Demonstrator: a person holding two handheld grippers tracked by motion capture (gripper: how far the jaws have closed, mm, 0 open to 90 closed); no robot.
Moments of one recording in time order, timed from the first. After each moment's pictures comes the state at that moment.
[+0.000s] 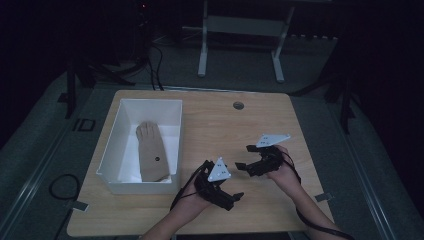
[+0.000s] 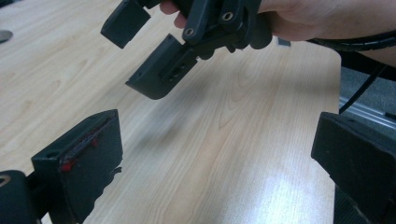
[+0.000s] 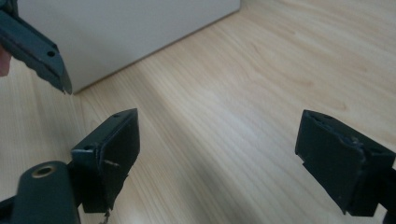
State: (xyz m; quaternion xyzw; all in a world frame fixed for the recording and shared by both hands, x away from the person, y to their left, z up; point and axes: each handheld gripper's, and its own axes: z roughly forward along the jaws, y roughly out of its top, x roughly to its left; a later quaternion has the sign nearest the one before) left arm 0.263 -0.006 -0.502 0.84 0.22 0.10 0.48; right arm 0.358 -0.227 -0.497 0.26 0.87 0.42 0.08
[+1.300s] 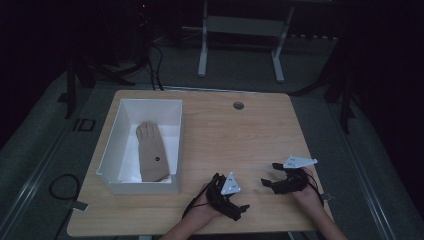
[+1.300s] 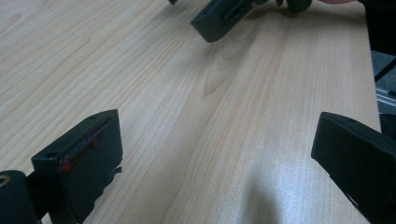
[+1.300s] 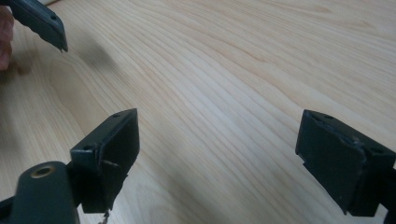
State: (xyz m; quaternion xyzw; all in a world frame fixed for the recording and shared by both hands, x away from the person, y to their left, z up) left arm 0.264 -0.040 -0.567 0.86 0.21 0.09 0.47; right arm 0.327 -0.319 -0.554 0.32 0.85 0.41 0.12
